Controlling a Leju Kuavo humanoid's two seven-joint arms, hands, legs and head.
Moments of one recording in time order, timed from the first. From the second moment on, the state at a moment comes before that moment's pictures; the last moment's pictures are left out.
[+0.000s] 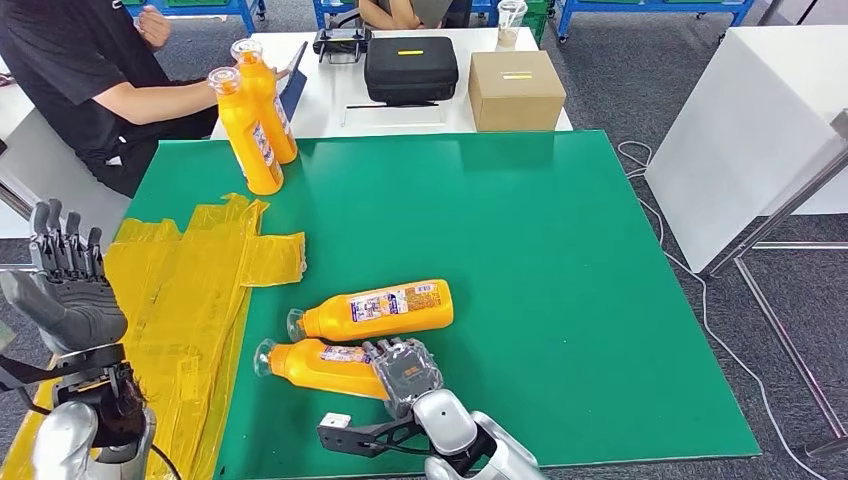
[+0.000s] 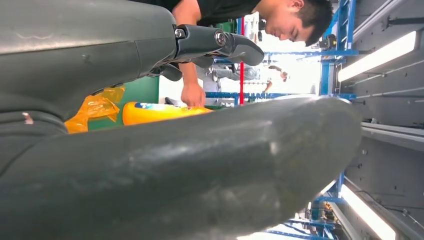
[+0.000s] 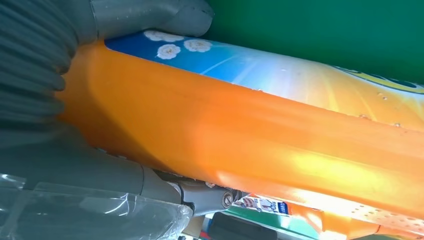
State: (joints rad) left arm -0.15 -0.03 0.00 -1.67 0.20 0.19 -0.32; right arm -0.18 0.09 0.74 -1.18 1.27 0.10 0.31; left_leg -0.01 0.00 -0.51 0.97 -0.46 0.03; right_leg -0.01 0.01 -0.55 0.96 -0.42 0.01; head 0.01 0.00
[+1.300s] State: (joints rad) left arm -0.09 -0.04 -0.01 -1.65 0.22 0.15 -0.36; right arm 0.07 0.02 0.56 -1.82 0.87 -0.09 0.15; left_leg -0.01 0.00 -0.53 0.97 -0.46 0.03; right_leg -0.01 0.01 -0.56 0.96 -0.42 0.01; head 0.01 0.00
